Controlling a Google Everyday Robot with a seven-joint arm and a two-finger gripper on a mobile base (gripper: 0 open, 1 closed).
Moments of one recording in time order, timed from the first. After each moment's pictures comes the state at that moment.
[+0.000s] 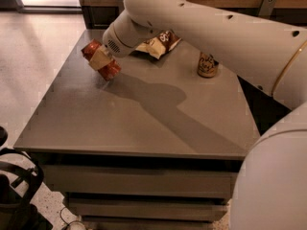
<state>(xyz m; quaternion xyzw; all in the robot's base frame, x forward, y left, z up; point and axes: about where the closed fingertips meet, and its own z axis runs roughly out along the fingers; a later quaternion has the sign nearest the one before) 0.677 0.141 0.884 -0.50 0.77 0.17 0.36</state>
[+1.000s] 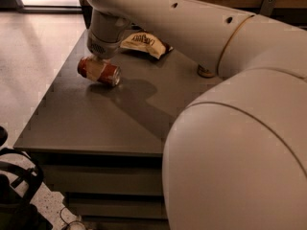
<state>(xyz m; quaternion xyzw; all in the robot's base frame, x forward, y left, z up) 0.665 0.157 0.853 -0.60 0.77 0.07 0.21</state>
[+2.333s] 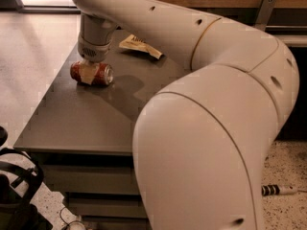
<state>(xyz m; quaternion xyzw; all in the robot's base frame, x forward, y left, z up) 0.665 0.185 0.832 -0.64 0.75 0.08 0.17</state>
